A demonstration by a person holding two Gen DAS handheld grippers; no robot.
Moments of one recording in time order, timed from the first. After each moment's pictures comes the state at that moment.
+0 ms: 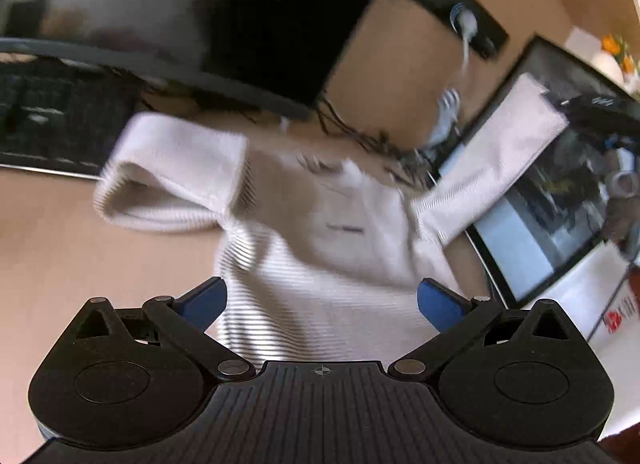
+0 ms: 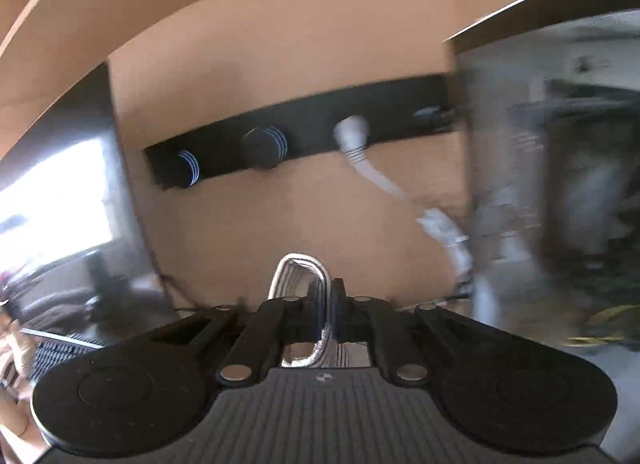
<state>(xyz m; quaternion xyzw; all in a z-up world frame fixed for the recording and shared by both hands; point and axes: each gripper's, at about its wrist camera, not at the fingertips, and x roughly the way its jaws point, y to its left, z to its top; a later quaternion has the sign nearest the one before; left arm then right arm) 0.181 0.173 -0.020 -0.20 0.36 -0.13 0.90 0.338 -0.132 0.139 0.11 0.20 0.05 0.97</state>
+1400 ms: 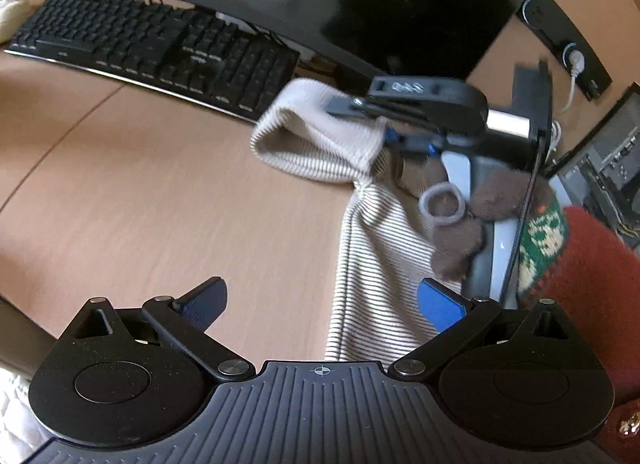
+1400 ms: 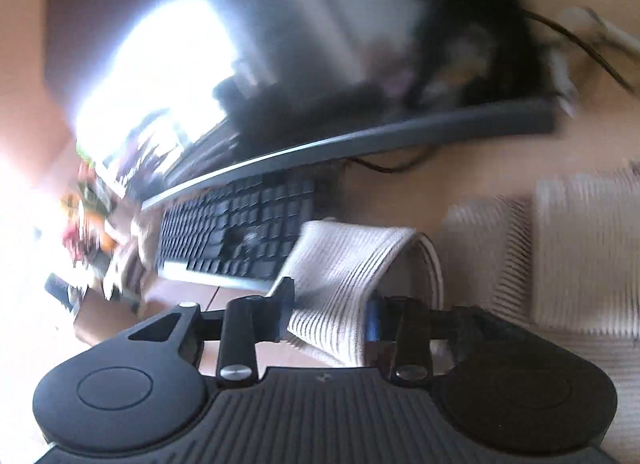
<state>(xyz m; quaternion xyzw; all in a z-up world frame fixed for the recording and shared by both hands) 0.136 0.208 -0.033 -0.24 0.41 0.01 0.88 0.422 0.113 -0.040 0.16 0.40 0.30 0.85</state>
